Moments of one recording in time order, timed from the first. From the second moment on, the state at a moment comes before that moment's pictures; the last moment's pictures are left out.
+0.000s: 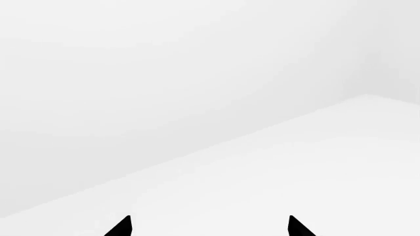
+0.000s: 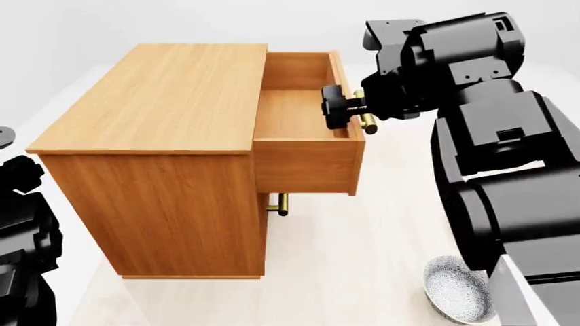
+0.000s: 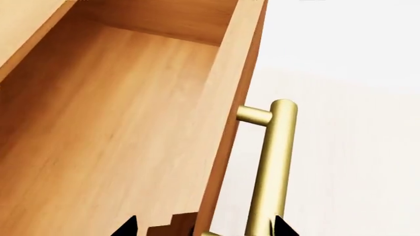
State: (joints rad) left arm -1.11 -0.46 -0.18 -1.31 0.00 0.02 -0.63; right arm 1.74 0.00 -0.30 1.30 0.09 1.12 -0.41
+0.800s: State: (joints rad) left arm -1.11 -0.45 -0.17 -1.31 0.00 0.02 -0.64; right arm 1.75 0.10 -0.34 1.31 0.02 1.11 -0.41
